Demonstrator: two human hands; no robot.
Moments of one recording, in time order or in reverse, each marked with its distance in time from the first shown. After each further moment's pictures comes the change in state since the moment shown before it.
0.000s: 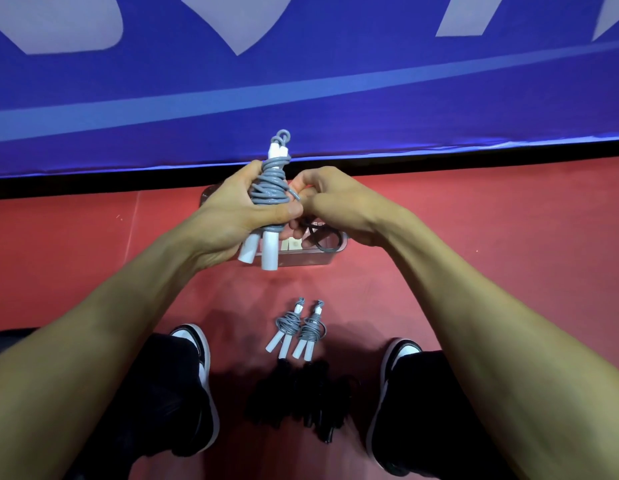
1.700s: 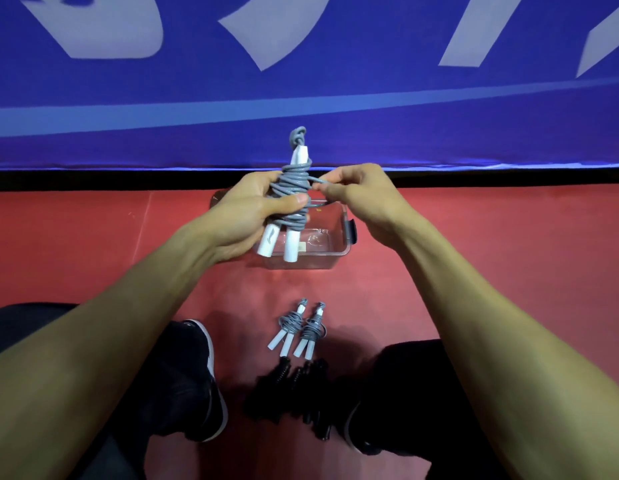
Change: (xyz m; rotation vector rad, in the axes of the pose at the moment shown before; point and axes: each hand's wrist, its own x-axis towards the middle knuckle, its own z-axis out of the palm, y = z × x) left_hand -0.022 0.002 -0.010 -0.072 -0.082 0.035; right_hand -0.007 0.005 0.000 -0.055 0.371 -0.131
